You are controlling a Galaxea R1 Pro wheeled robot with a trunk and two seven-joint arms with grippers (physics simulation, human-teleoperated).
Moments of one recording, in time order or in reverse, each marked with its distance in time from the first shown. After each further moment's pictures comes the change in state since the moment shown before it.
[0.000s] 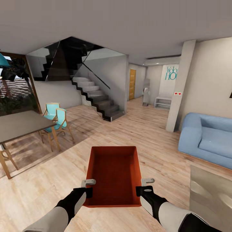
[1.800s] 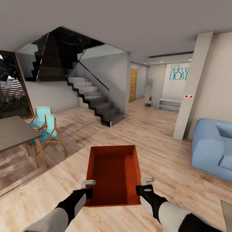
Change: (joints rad) left arm 0.001 0.000 -0.008 0.031 0.032 -0.058 0.001; right arm -0.001 -0.001 -0.015 -0.003 0.047 -0.011 -0.002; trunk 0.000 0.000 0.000
